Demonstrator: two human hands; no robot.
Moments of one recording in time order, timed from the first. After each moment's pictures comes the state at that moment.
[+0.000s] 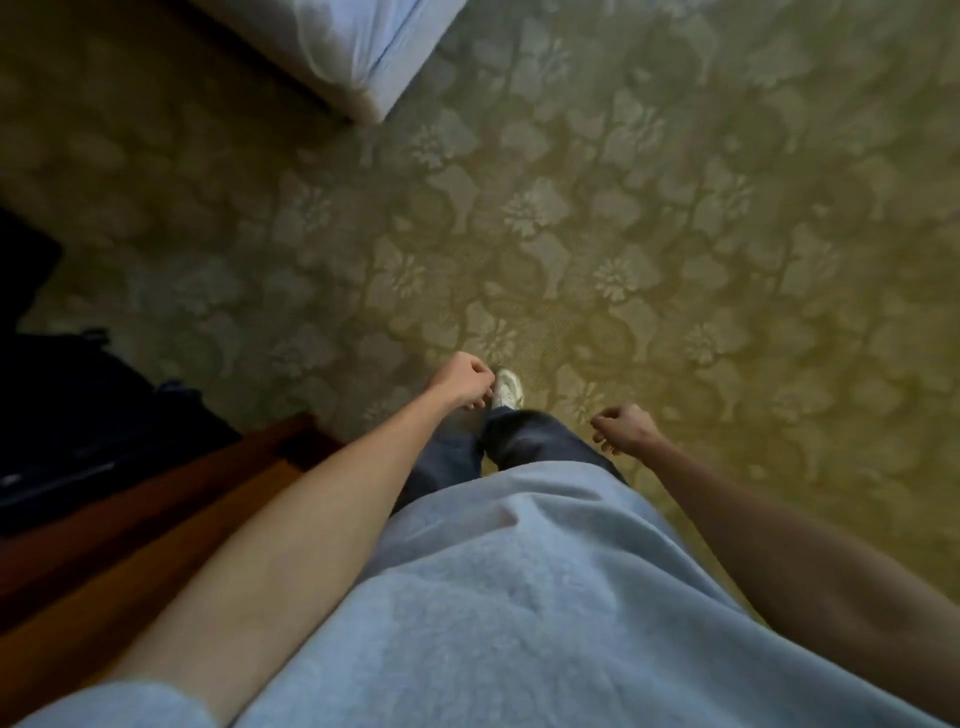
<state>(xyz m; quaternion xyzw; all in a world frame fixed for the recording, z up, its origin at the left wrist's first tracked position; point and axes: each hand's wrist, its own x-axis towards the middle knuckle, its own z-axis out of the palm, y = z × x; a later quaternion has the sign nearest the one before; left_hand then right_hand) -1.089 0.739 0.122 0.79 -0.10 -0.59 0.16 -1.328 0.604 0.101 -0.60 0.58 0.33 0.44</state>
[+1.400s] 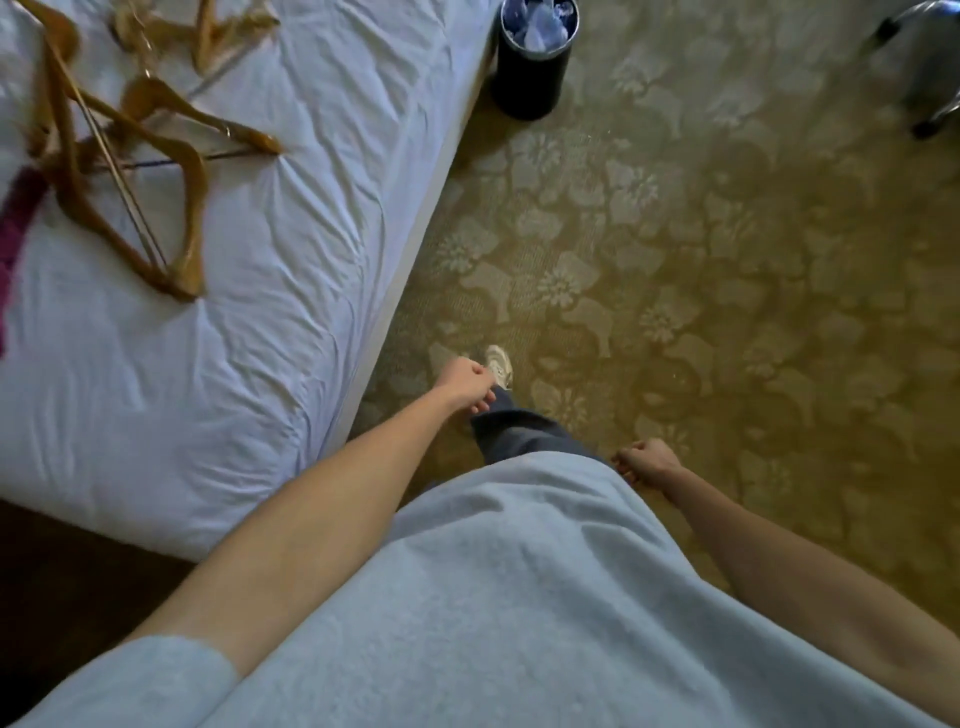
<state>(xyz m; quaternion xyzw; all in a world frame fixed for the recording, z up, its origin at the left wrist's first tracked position) -0.667 -0.079 0.131 0.76 -0.21 -0.60 0.11 -0.972 -0.123 0.114 -0.45 0.70 0.24 0.49</state>
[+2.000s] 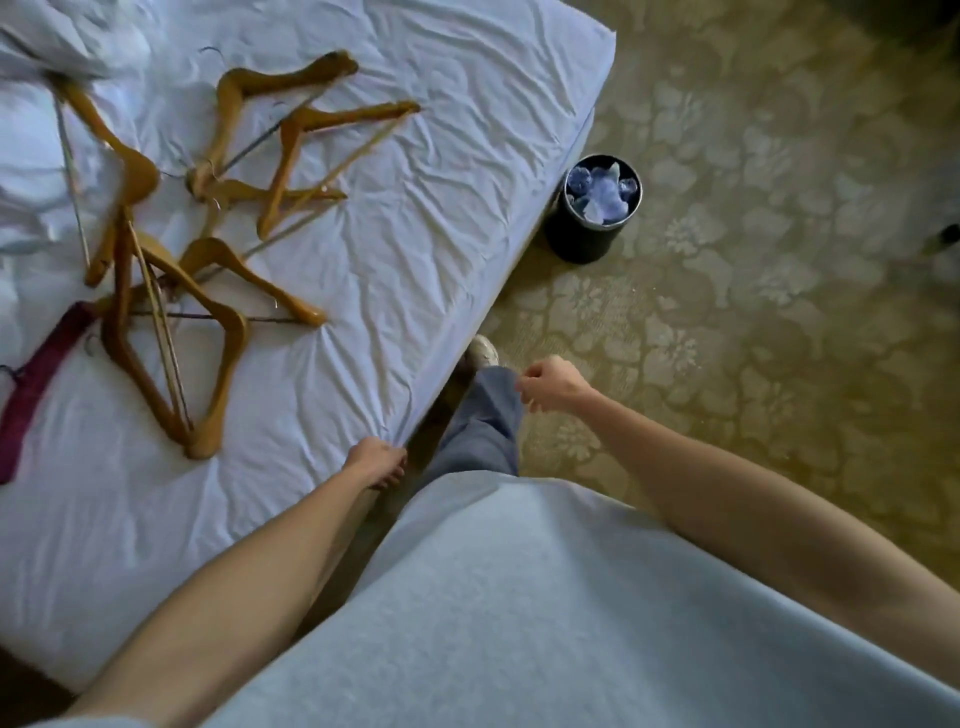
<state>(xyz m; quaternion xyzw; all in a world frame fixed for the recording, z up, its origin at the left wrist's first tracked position) -0.411 -0.252 0.113 0.83 -0.02 -0.54 0.12 -0.570 -0.504 0.140 -0.68 0.49 0.22 0.50</state>
